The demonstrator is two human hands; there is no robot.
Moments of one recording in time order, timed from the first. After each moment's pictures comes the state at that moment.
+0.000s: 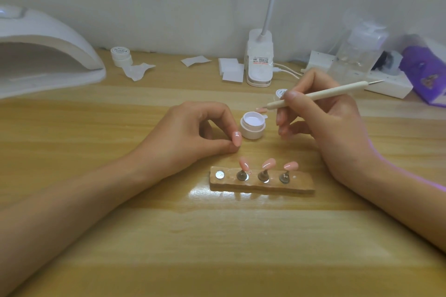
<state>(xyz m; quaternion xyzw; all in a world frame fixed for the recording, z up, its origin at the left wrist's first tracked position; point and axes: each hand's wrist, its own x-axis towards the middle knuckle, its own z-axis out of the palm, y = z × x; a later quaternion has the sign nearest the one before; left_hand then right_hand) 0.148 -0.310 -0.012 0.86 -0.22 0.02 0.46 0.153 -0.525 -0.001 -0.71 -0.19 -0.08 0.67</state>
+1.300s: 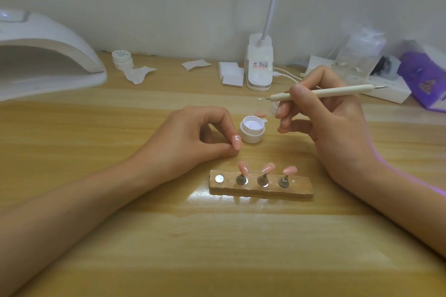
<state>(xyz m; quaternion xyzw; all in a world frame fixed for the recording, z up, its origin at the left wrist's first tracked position) 0.147 -0.311 -0.012 0.86 -0.22 0.02 0.46 0.155 -0.524 0.004 -0.68 -0.20 -0.09 0.70</state>
